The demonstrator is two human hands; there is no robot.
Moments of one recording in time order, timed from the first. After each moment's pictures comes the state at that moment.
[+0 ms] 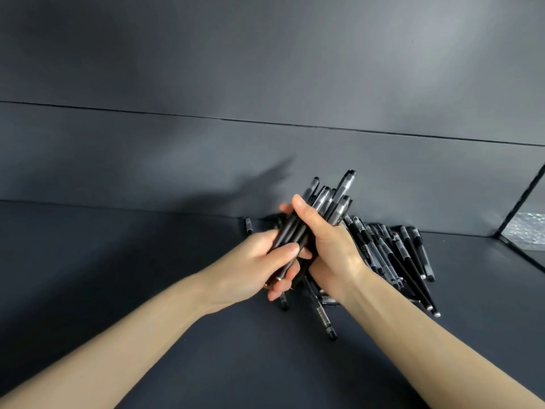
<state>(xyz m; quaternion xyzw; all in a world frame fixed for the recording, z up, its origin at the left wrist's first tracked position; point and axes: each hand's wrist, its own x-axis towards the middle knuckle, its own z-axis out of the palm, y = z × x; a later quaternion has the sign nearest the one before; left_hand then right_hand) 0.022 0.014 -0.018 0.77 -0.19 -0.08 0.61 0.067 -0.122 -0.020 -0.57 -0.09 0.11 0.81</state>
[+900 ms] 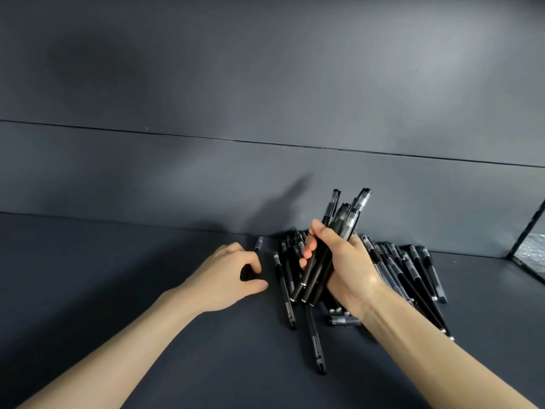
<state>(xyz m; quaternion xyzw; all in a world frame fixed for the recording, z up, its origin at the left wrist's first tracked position) 0.055 0.063 -0.046 0.97 -0.08 0.04 0.22 0.071 -0.126 -0.017 -0.52 -0.09 0.08 0.85</state>
